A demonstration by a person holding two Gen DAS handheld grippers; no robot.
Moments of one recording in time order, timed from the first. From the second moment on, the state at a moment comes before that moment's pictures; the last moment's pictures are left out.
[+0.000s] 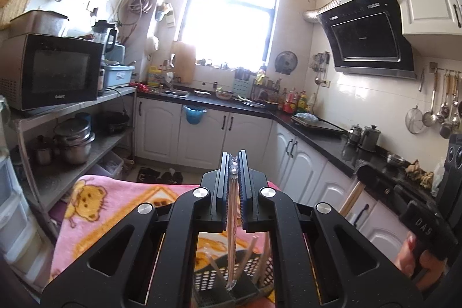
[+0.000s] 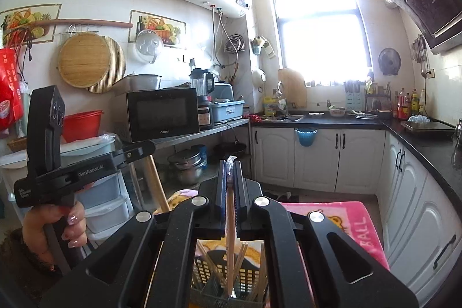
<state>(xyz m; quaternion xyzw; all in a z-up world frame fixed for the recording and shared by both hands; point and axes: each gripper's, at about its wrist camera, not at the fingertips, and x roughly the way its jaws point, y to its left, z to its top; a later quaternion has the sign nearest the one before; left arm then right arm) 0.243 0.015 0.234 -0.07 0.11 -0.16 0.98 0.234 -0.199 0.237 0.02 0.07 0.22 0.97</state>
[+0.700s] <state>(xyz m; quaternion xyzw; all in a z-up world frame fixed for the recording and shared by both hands) 0.276 0.015 0.162 -0.07 0.17 -0.14 0.97 0.290 -0.188 0.175 0.01 0.13 0.20 0.97</state>
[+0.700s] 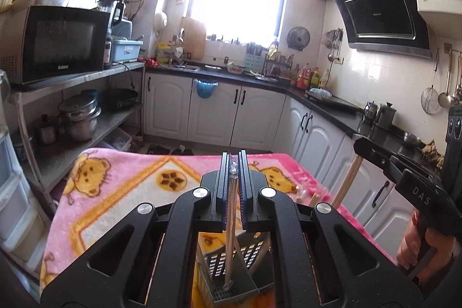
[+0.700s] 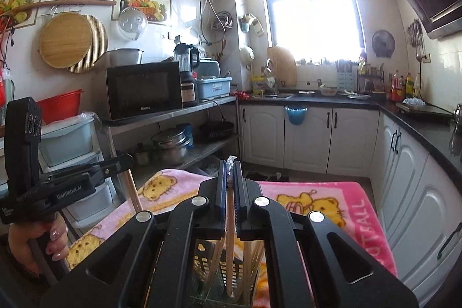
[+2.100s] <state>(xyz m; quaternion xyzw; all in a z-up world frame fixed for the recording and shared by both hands) 0.274 0.010 0.100 -0.06 0.23 -0.14 0.96 0.292 -0.182 0.120 0.02 0.19 0.19 0.96</state>
